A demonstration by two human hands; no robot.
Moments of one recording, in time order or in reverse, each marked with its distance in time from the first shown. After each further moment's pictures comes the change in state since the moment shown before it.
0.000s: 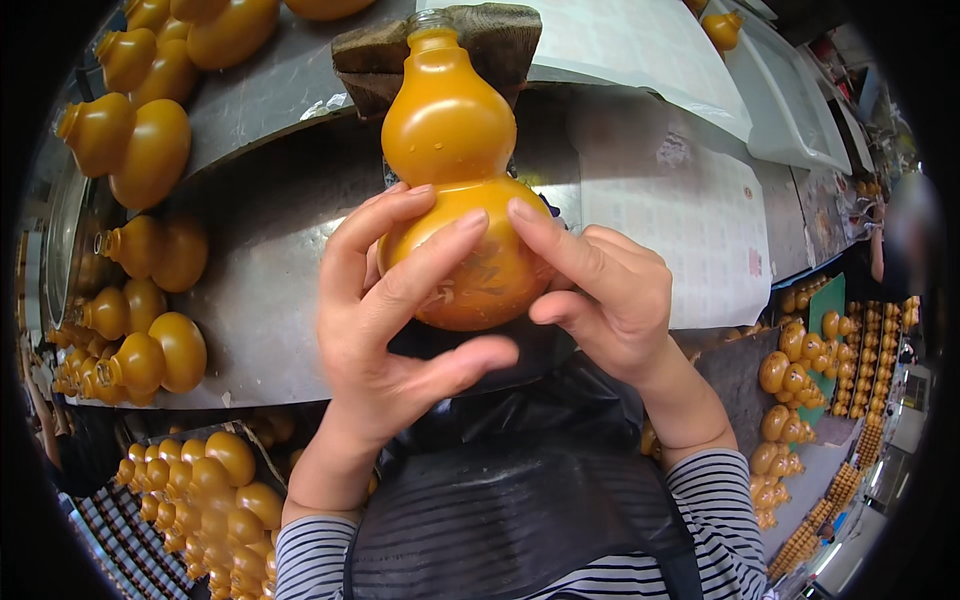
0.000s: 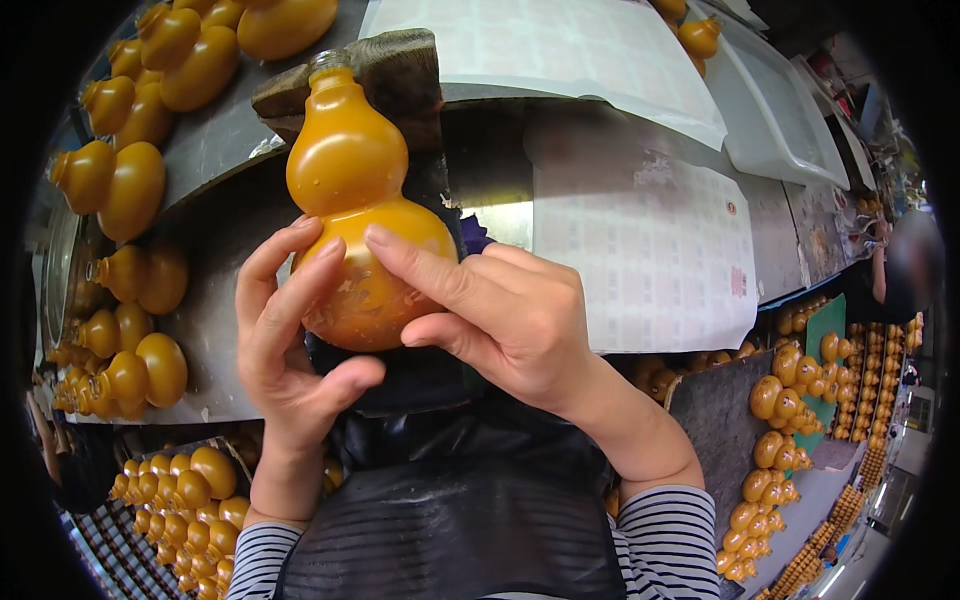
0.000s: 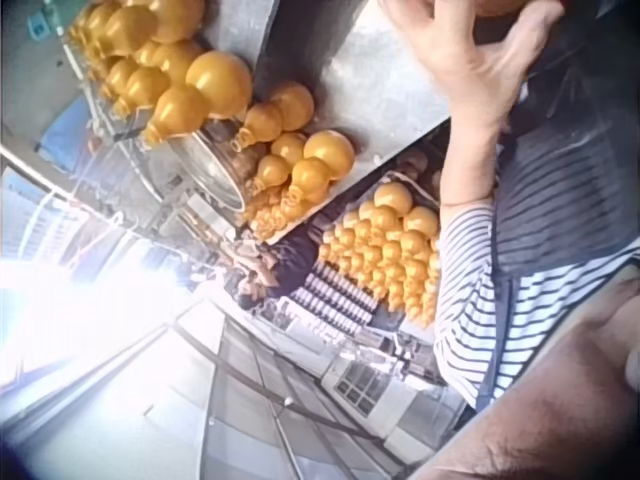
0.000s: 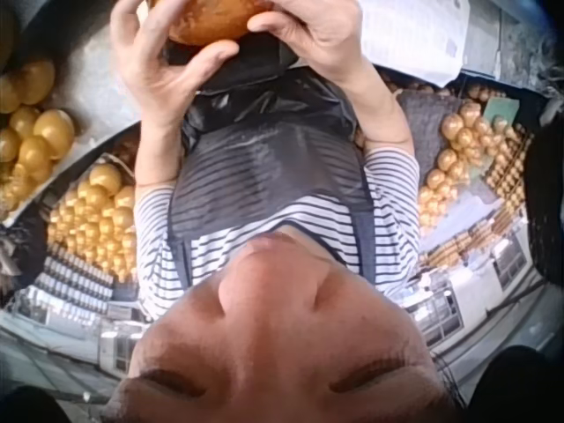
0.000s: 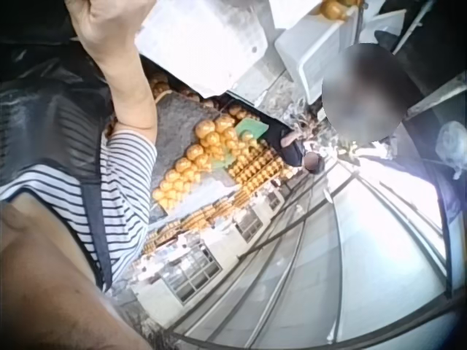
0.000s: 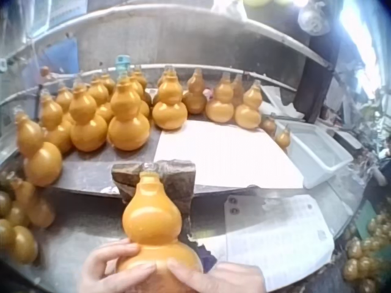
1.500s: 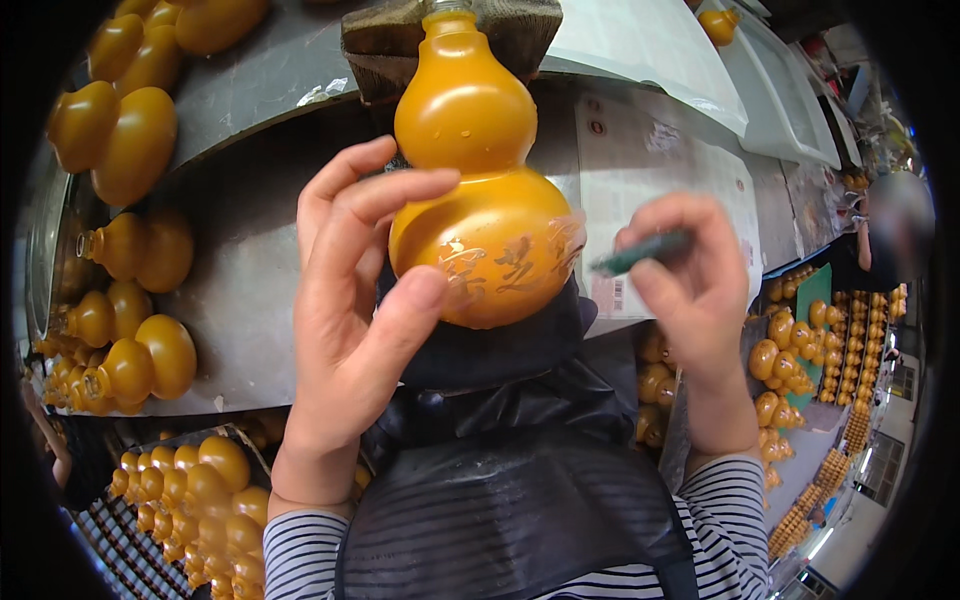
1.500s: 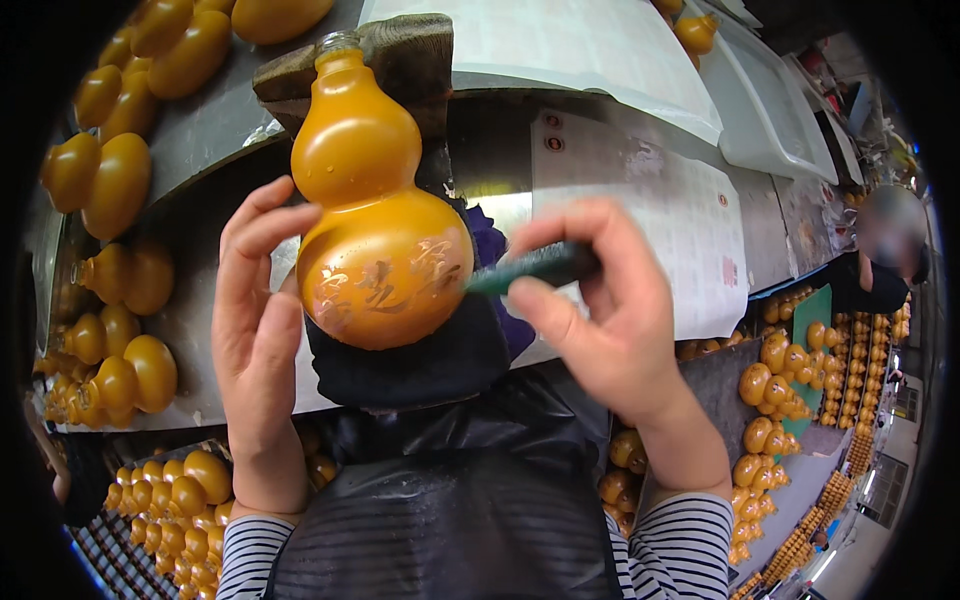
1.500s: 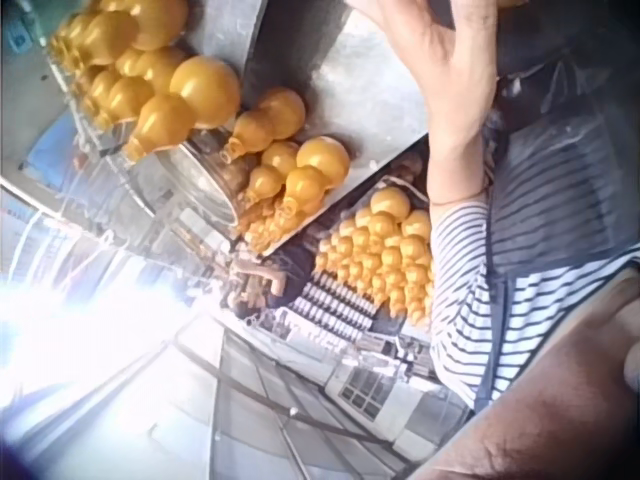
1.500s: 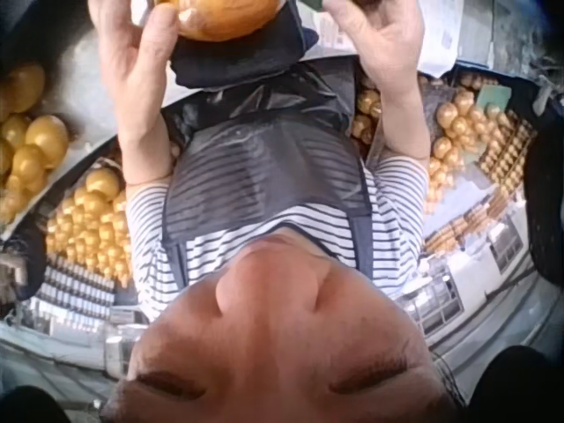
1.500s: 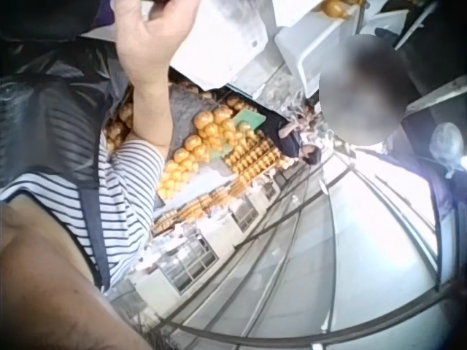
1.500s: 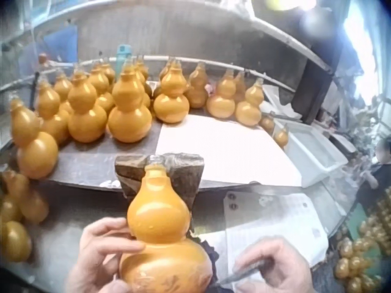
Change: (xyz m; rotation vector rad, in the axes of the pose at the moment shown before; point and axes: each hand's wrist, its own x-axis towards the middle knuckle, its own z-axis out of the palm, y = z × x) left_hand 0.010 -0.007 -0.011 -0.479 -0.012 -0.247; right_hand -0.008 -0.017 -0.026 0.500 0.168 0.433
